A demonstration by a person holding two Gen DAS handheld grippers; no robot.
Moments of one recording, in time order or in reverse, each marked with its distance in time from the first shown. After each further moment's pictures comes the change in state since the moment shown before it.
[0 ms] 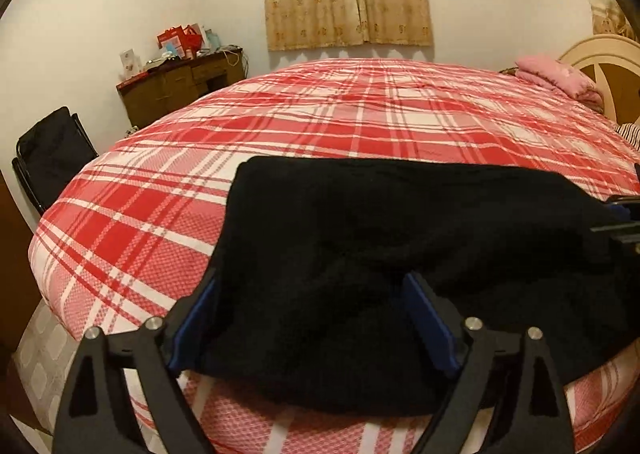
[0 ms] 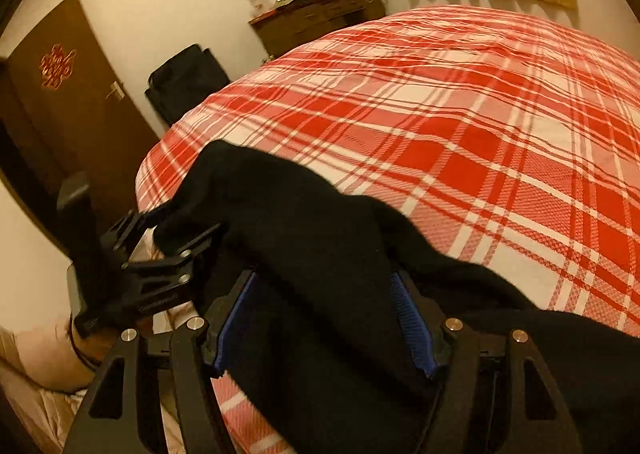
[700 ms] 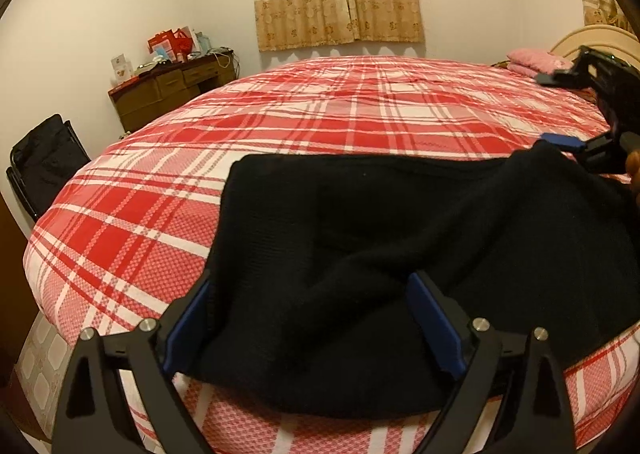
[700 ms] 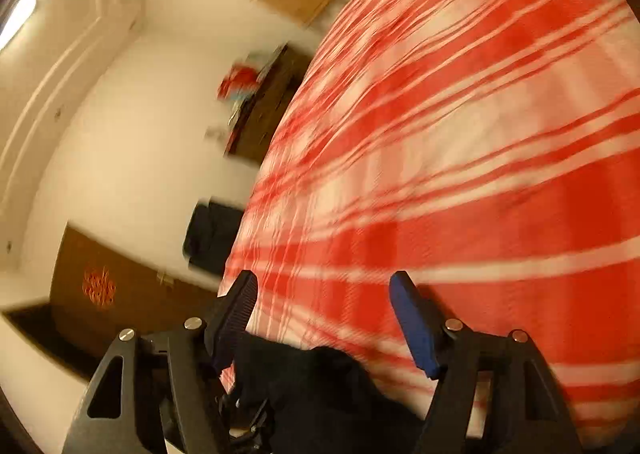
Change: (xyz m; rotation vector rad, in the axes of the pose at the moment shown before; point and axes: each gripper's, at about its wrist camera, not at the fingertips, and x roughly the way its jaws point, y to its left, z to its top) left arm 0.003 0.001 -0.005 0.032 -0.003 -0.024; right arm -0.028 -0.158 0.026 0.761 -0.293 0.320
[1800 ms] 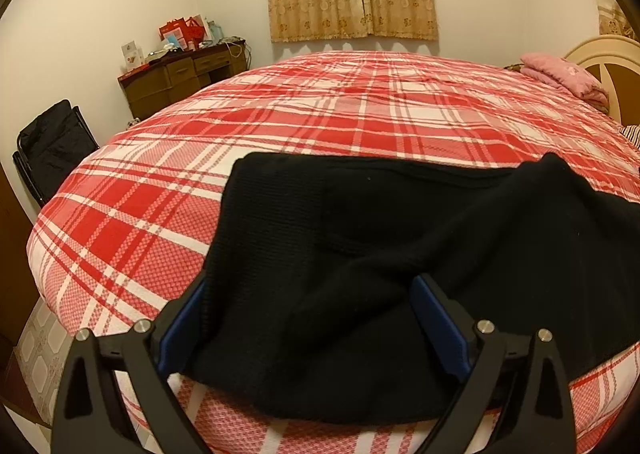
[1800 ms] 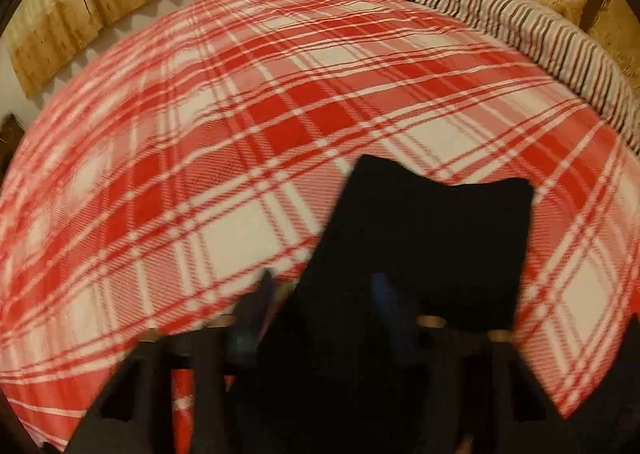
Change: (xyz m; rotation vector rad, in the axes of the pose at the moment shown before) left arm 0.002 -0.003 0.007 -0.053 0.034 0.029; right arm -0.244 -0.077 0.095 0.045 -0.300 -1.245
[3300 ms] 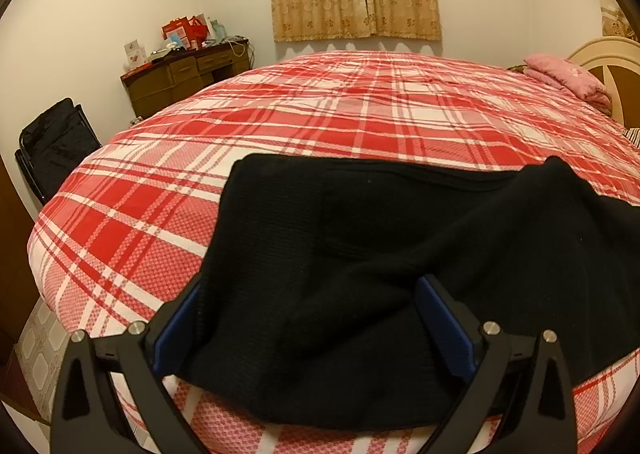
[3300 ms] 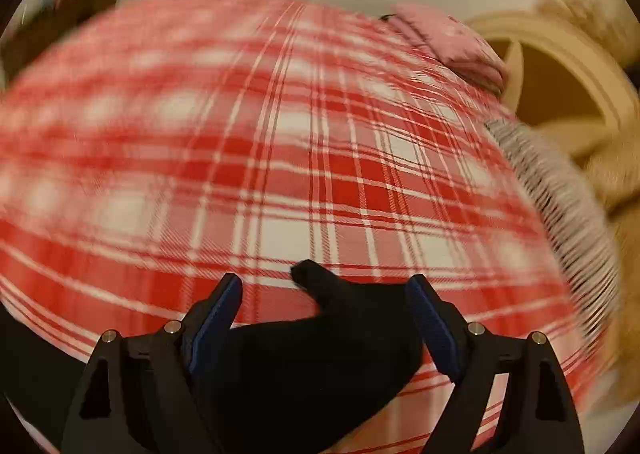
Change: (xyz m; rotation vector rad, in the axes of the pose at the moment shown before) left arm 0.002 -0.002 0.000 -0.008 -0.001 0.010; right arm -0.071 0.063 -0.011 -0.687 -0.104 -0.124
